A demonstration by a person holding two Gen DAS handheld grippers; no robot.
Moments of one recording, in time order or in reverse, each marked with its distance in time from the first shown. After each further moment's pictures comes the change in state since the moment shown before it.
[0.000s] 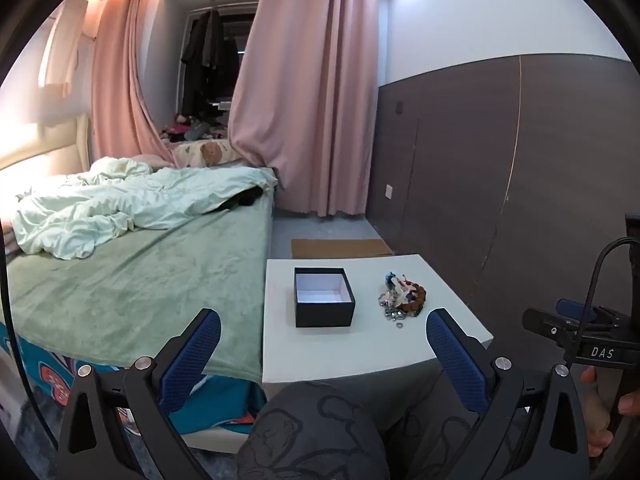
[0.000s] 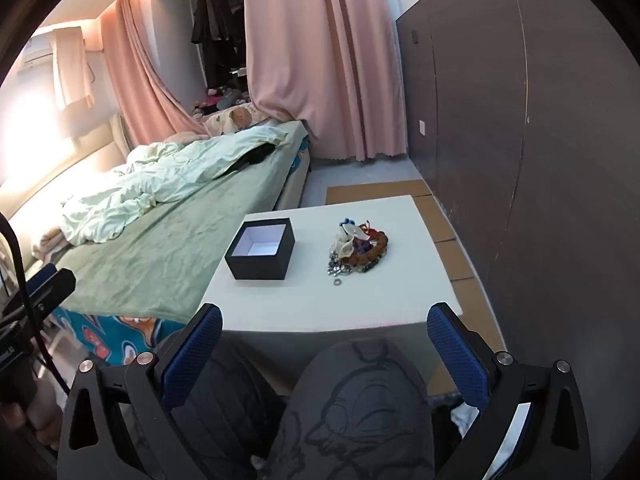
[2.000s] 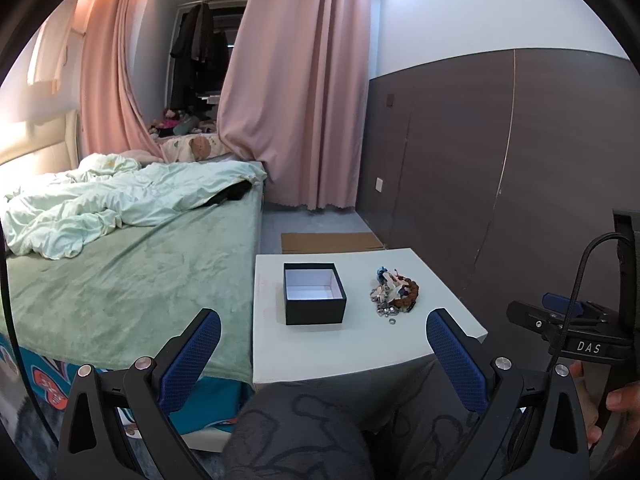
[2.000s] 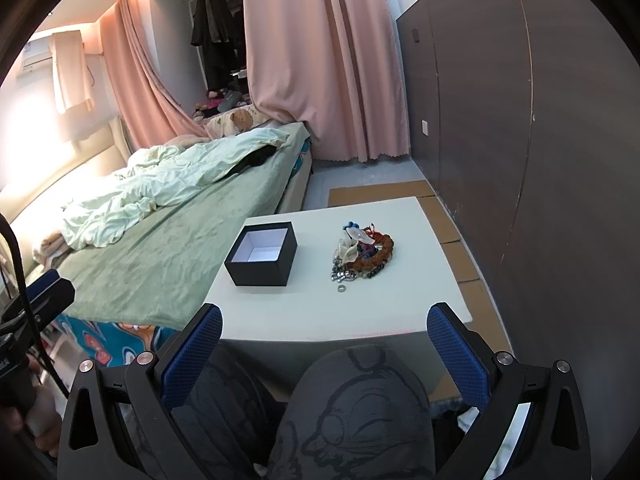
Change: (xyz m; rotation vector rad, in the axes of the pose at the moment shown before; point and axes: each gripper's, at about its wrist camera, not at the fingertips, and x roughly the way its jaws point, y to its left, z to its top) left arm 0.010 0.001 0.006 0.008 0.031 -0.026; right arm 0.007 0.007 0.009 0.017 -0.010 0.016
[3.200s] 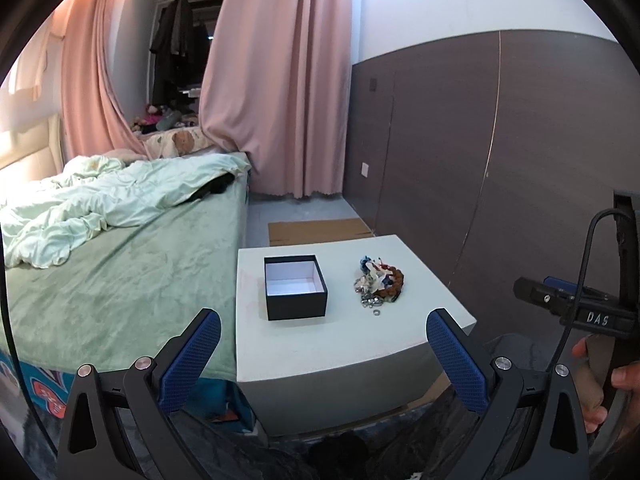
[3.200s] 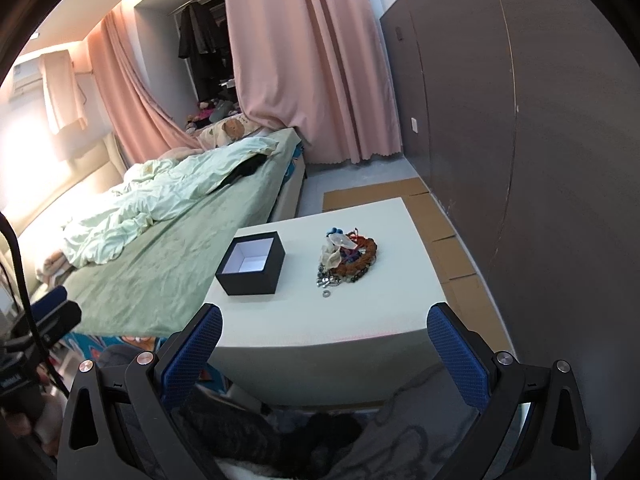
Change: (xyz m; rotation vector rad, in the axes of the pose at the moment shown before) left arm 0.020 -0.025 0.013 0.049 0.071 -0.033; right arm -0.003 -0.044 0.007 0.080 -0.001 0.024
